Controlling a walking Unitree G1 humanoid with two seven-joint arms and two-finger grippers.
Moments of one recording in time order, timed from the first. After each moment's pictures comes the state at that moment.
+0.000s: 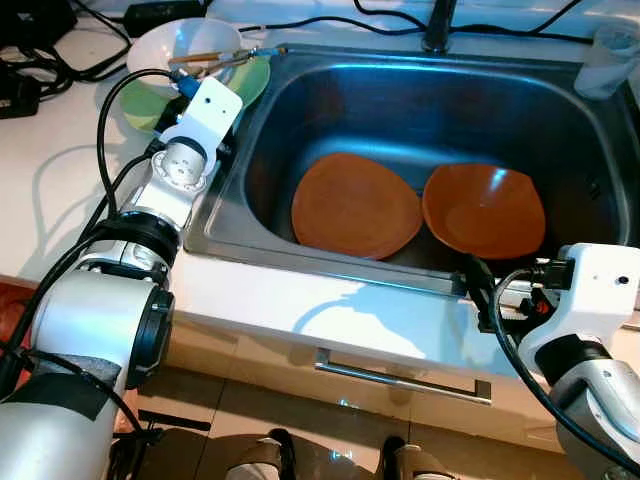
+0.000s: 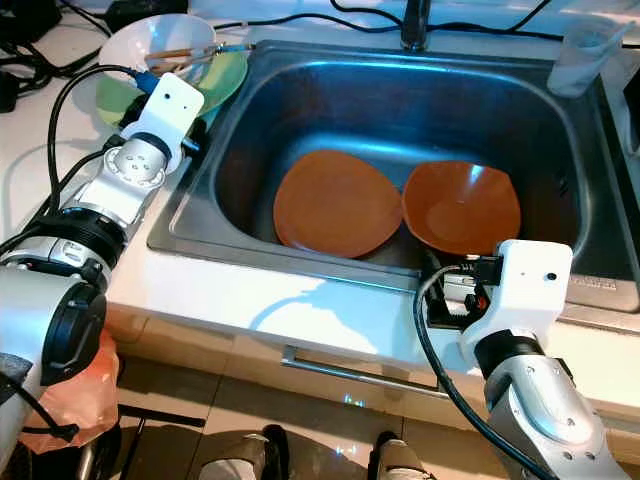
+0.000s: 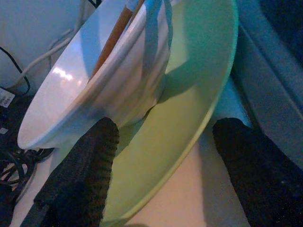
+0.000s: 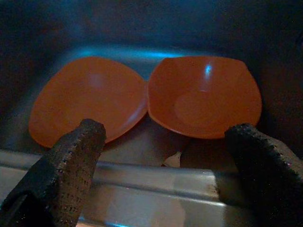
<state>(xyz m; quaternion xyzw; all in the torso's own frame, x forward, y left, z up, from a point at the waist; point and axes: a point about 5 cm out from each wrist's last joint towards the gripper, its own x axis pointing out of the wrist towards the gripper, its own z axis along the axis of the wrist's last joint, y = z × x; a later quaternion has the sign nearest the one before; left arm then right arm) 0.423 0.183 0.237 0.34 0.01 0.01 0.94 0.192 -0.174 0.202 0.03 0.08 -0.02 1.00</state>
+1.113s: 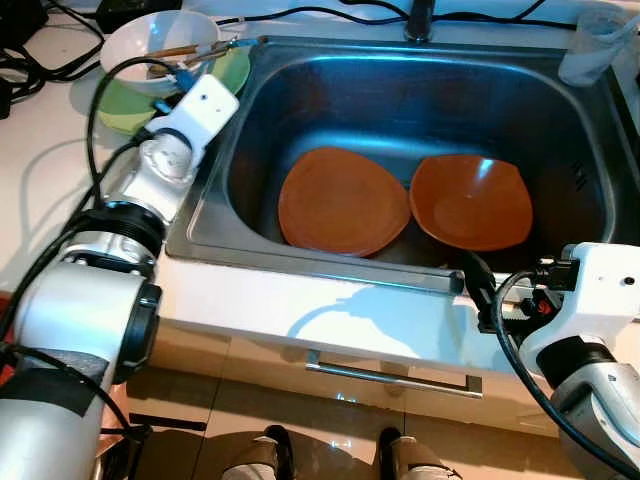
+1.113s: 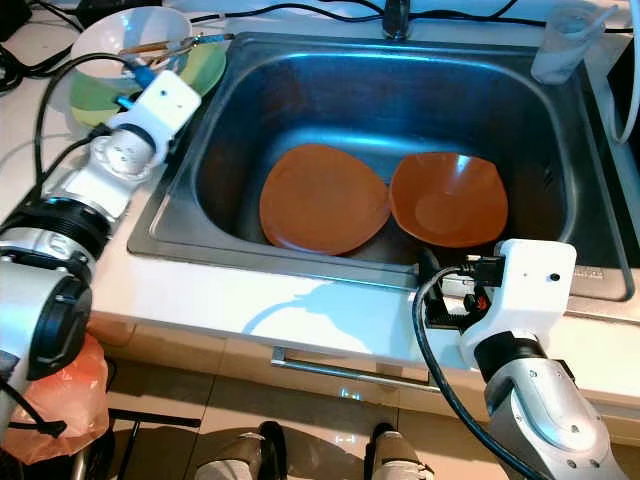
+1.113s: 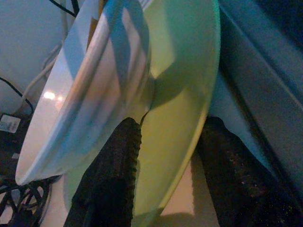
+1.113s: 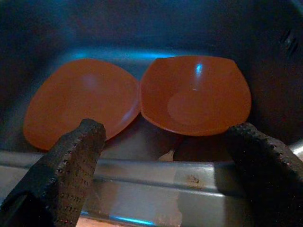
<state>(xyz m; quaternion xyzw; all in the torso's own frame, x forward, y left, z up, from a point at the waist) 0.423 0.201 0.246 0.42 0.04 0.02 0.91 0.188 -0.172 0.206 0.03 0.07 -0.01 1.00</state>
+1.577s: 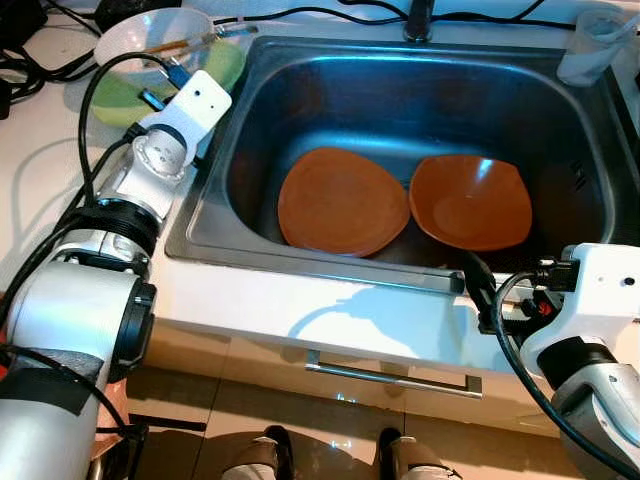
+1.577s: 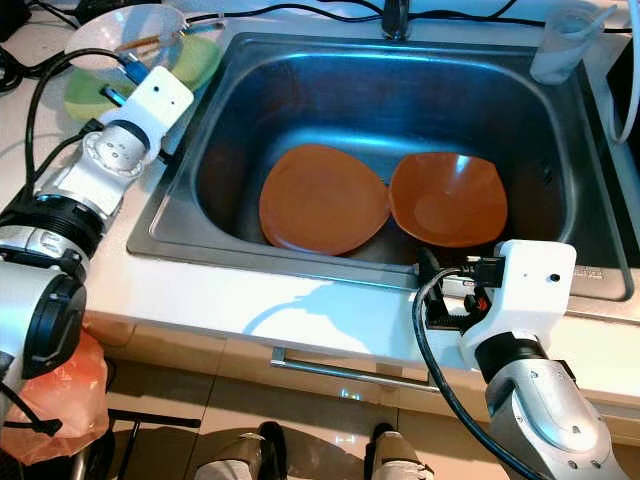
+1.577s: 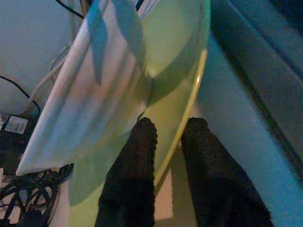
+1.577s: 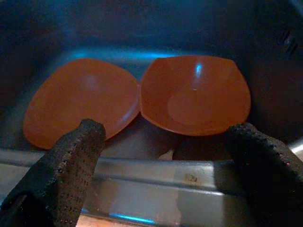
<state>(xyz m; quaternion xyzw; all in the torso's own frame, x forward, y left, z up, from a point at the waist) 0.422 0.208 0.250 0.42 0.04 0.02 0.91 0.187 -0.173 0.206 0.02 0.07 -0.01 1.00</state>
